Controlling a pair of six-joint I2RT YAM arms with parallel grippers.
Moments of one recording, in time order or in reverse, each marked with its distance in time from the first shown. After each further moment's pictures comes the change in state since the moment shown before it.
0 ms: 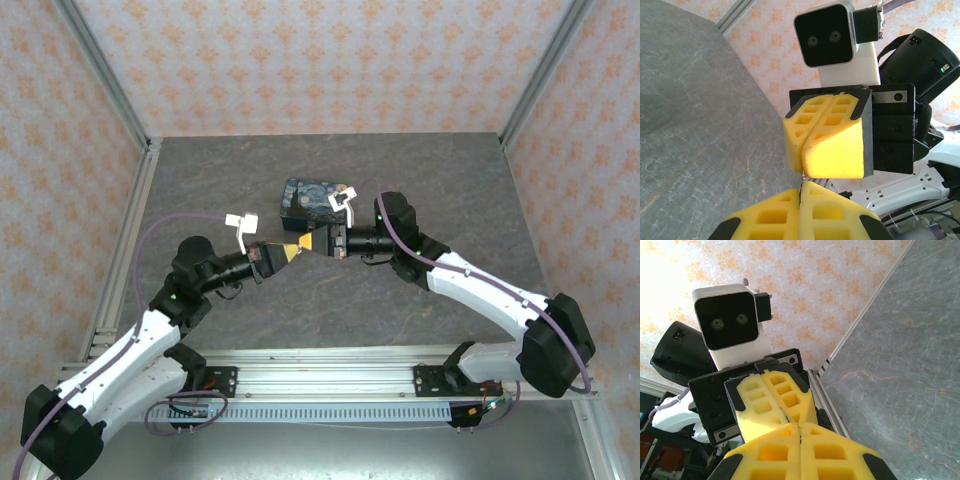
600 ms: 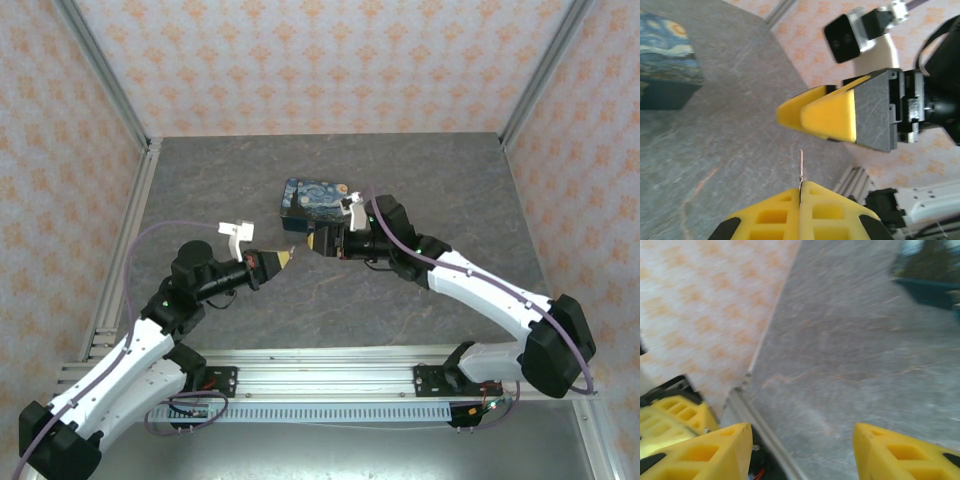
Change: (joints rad) left arm 0.014 -0.081 0.000 -0.259 -0.136 0.130; right arm 0.006 -0.003 0.053 -0.369 0.391 -0.084
